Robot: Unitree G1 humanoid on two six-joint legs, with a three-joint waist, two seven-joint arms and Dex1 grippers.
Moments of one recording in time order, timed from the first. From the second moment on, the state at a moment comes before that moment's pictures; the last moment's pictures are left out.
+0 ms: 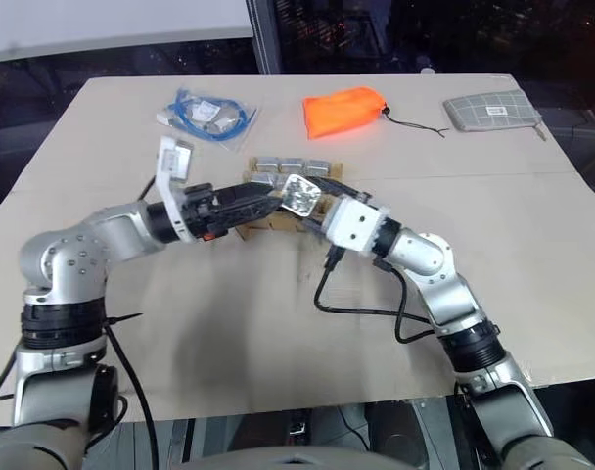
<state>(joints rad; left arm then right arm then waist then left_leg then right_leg) -0.57 0.59 0.19 -0.12 -0.97 1.07 -0.77 -0.51 -0.31 0.30 -0.08 -0.06 -0.26 0.63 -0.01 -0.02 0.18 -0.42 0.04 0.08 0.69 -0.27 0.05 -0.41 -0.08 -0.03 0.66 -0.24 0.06</state>
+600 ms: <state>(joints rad) -0.58 0.57 0.20 -0.15 -1.08 1.12 -0.72 -0.53 -0.30 0.32 -0.03 -0.13 -0.34 0.62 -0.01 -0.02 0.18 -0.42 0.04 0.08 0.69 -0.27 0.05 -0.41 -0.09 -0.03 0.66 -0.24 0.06</state>
